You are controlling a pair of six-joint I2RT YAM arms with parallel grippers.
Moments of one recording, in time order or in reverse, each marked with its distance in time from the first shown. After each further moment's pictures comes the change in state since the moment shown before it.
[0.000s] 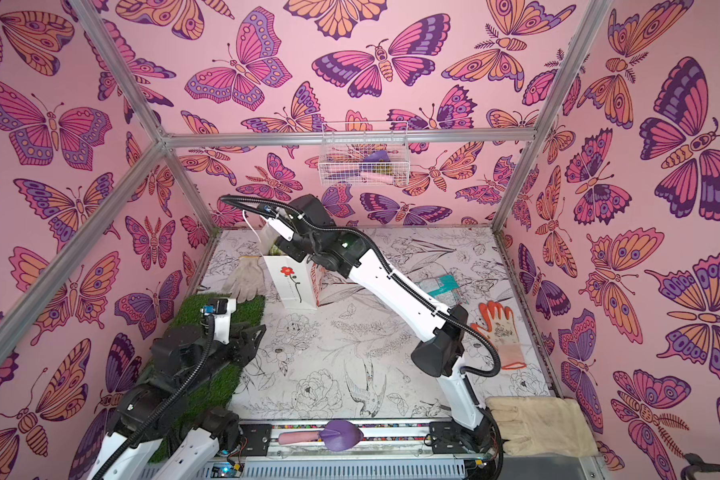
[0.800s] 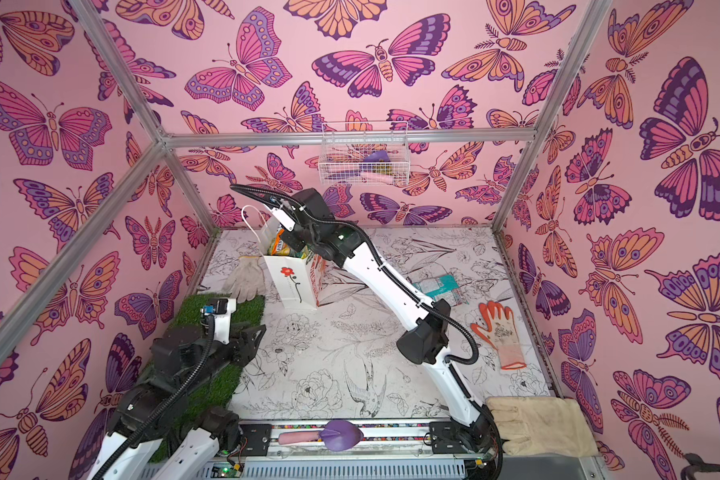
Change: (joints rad) left arm 0.000 0.003 0.000 0.000 0.000 0.000; right arm -0.064 0.204 0.216 0.000 -0.058 0.020
